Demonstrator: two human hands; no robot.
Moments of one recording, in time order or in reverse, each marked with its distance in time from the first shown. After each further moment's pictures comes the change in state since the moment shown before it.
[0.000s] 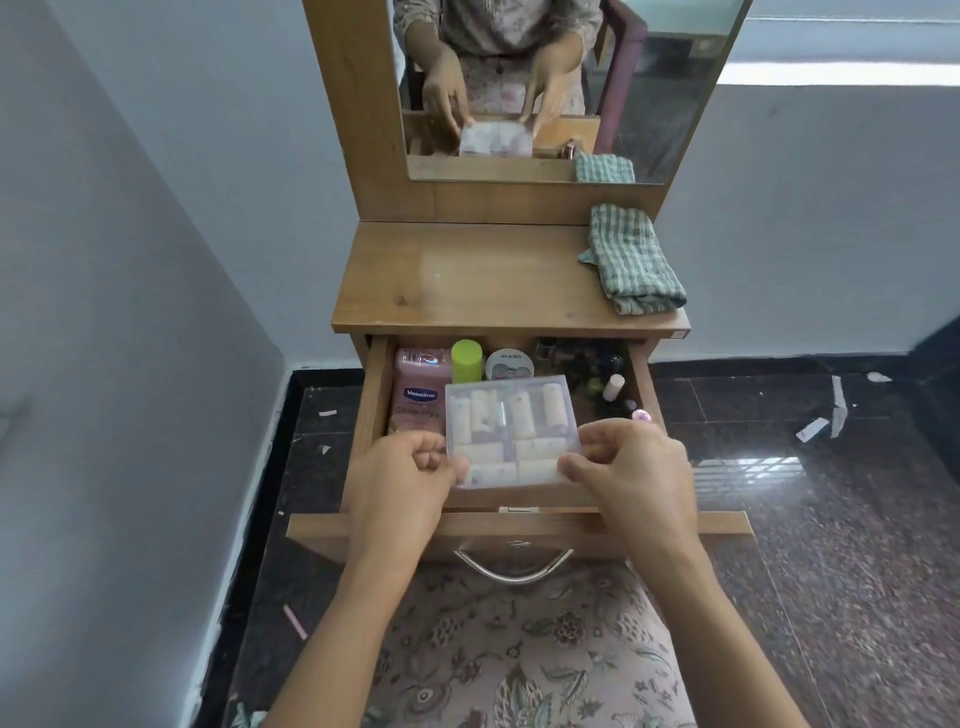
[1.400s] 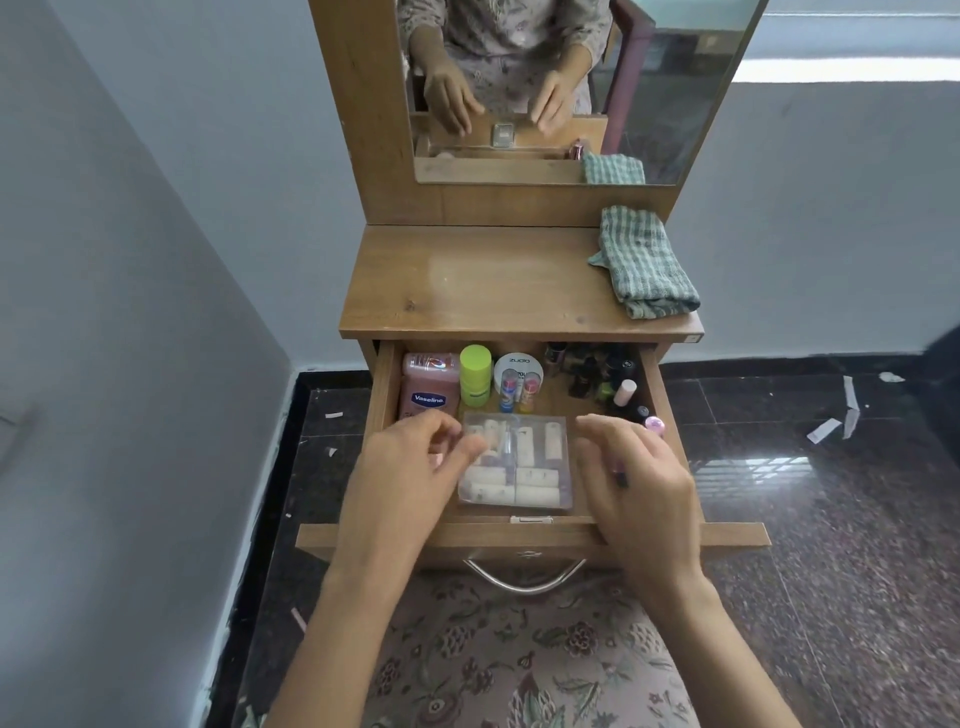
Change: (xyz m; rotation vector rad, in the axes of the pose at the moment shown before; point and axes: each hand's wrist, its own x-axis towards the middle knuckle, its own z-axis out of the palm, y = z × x) left_hand 0.014 0.004 -0.012 0.220 -0.002 0.324; right_hand 0.002 0.022 0.023 0.024 0.374 -0.579
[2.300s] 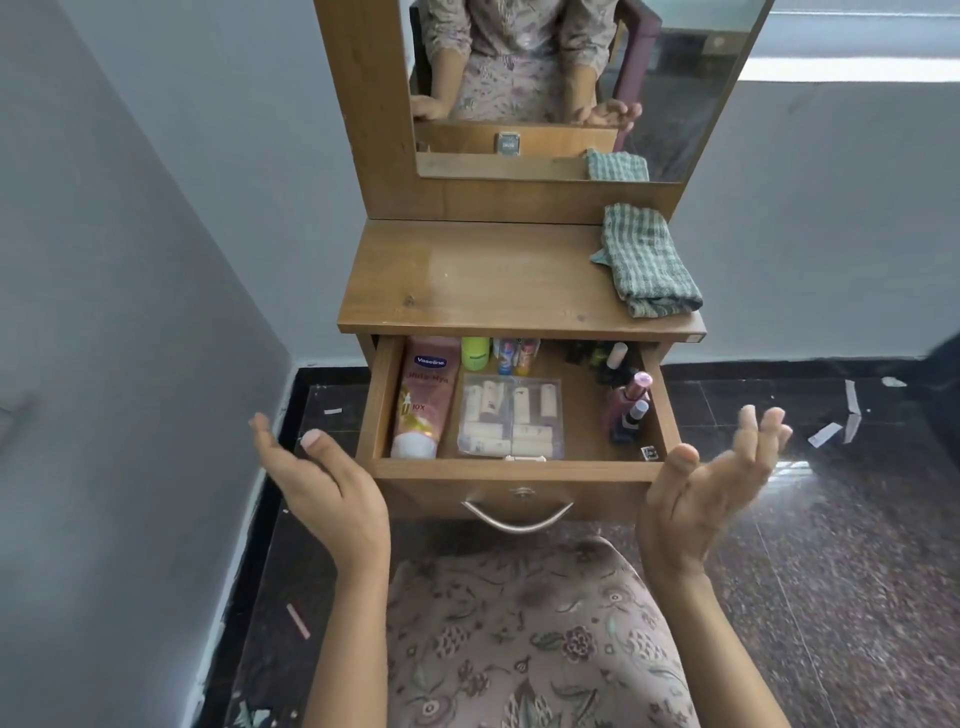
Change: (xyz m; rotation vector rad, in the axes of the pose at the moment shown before) left_hand 0.008 -0.065 0.051 -0.496 0.854 -0.309; right_hand -0.010 0.074 0.037 0.000 0.501 0.249
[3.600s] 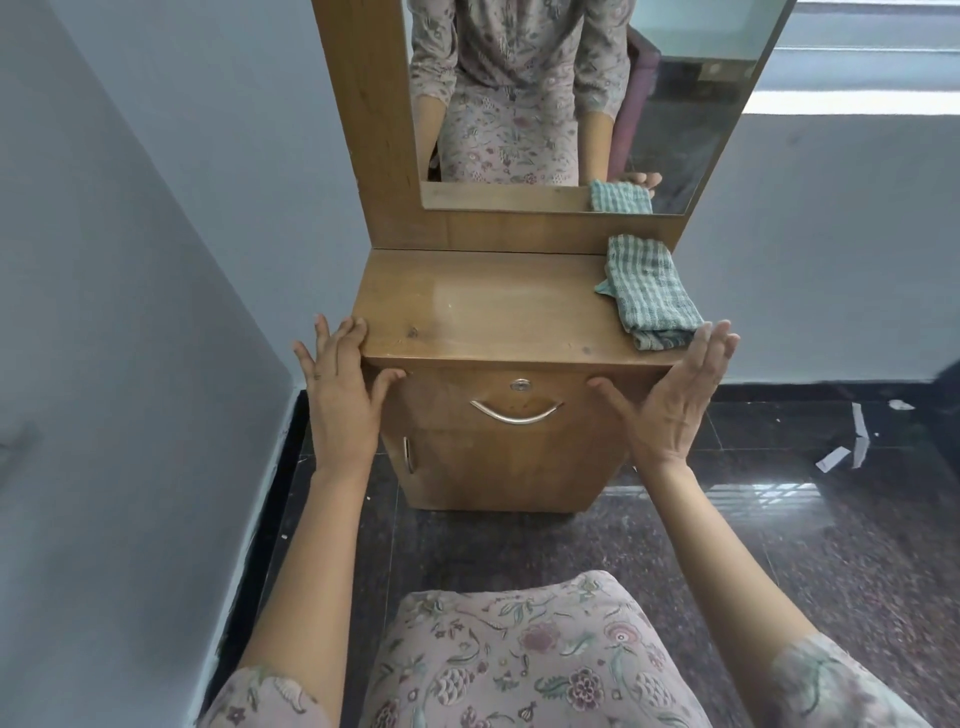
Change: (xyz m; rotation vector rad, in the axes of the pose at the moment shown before) left_hand 0.098 -0.005 0.070 0.355 -0.351 0.649; right_hand 0.076 0.020 0.090 -0.123 -0.253 -0.094
